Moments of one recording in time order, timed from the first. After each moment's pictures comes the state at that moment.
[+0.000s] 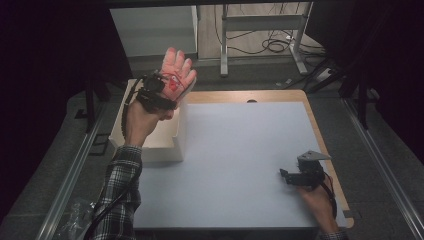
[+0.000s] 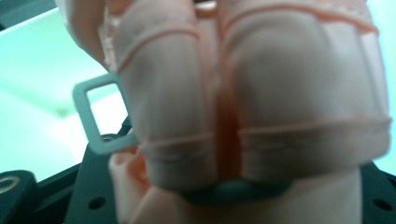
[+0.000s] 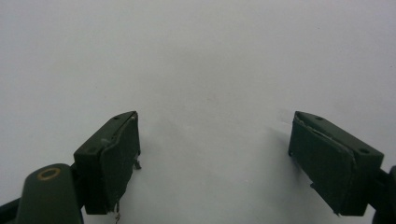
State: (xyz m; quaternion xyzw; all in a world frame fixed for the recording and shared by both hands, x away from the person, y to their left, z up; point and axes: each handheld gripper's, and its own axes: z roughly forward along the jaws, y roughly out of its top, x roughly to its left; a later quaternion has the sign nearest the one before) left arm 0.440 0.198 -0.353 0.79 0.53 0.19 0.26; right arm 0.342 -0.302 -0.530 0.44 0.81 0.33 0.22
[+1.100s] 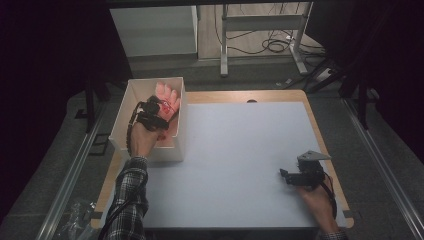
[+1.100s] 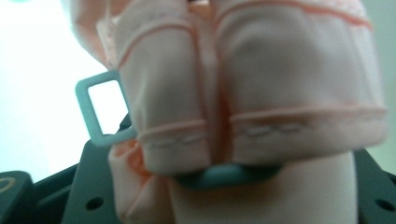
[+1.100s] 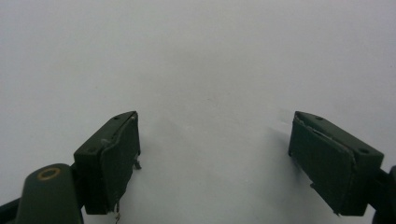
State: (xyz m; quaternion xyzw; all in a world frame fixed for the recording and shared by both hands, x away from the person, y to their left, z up) left arm 0.473 0.219 -0.470 0.76 0.61 0.12 0.18; right arm 0.342 -0.302 -0.530 0.44 0.81 0.33 0.22
